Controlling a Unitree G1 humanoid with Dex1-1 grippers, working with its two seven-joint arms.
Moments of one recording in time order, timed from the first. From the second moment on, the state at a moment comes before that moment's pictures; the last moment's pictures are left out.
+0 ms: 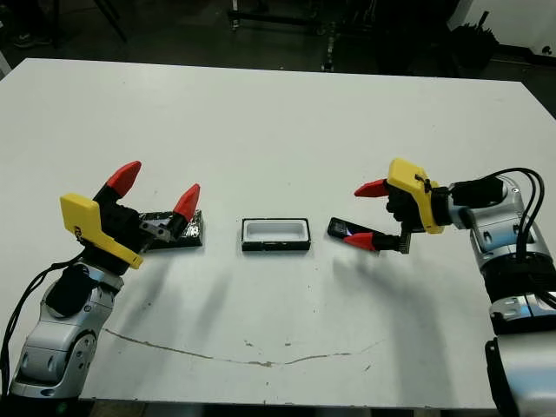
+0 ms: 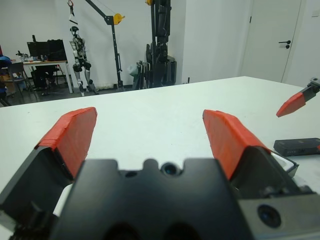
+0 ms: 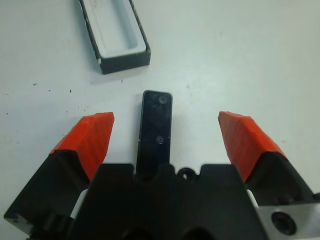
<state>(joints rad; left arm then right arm) -0.04 0.23 0.00 -0.25 -0.23 0.06 -0.28 -0.70 -0.68 0.22 0.69 0.00 0.02 1.31</state>
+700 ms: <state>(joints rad) -0.04 0.23 0.00 -0.26 -0.23 0.07 -0.28 -0.68 -0.67 0.28 0.62 -0.04 0.16 1.29</state>
